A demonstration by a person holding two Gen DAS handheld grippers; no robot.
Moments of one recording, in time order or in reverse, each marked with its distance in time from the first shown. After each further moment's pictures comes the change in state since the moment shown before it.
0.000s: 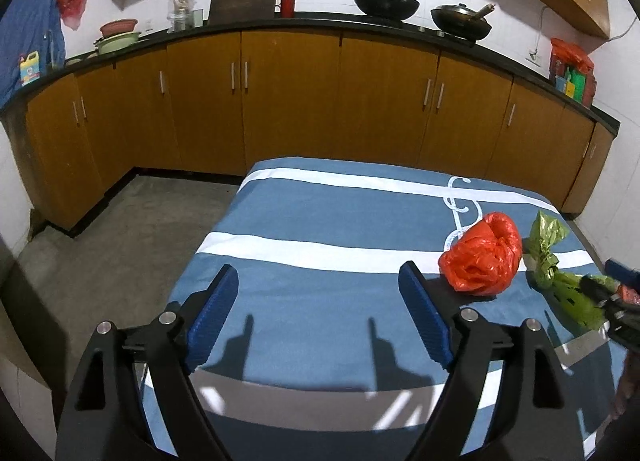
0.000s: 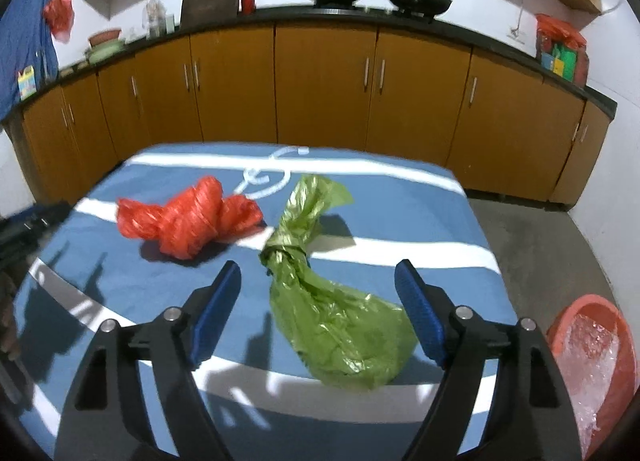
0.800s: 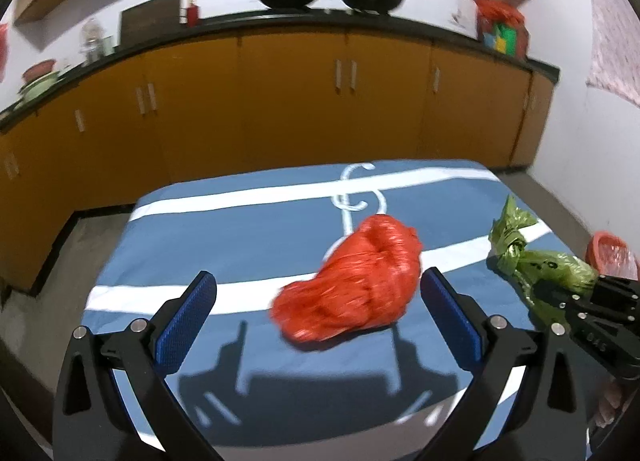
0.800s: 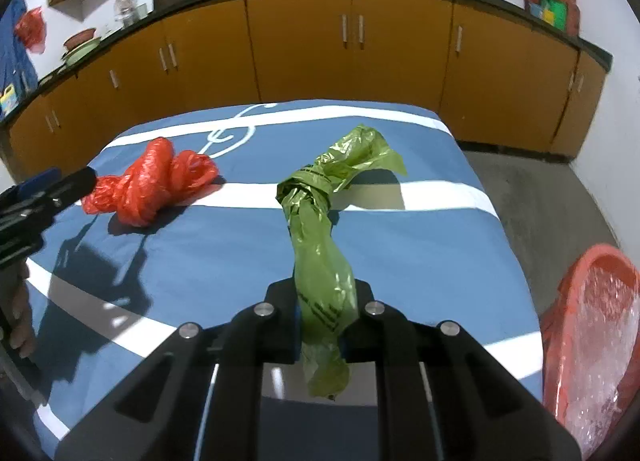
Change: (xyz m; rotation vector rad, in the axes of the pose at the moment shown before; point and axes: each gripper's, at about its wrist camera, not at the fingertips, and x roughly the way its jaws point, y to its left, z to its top) left arm 0.034 -0.101 0.014 0.221 0.034 -0.184; right arm 0.021 -0.041 -0.023 0.122 0.114 0.011
